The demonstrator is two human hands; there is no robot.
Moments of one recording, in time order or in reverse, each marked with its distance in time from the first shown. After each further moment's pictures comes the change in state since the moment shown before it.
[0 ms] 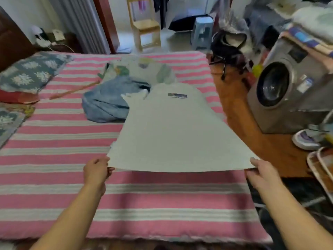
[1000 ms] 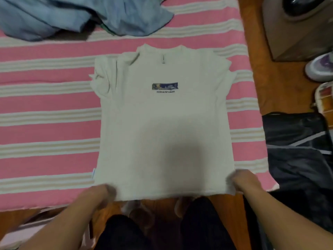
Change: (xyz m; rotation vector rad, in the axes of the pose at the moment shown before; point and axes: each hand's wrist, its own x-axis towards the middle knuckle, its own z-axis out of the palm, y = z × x) left_hand 0.076 -0.309 0.012 1.904 -1.012 -0.279; right_hand 0.148 0.250 -0.125 -1.781 0.176 0.204
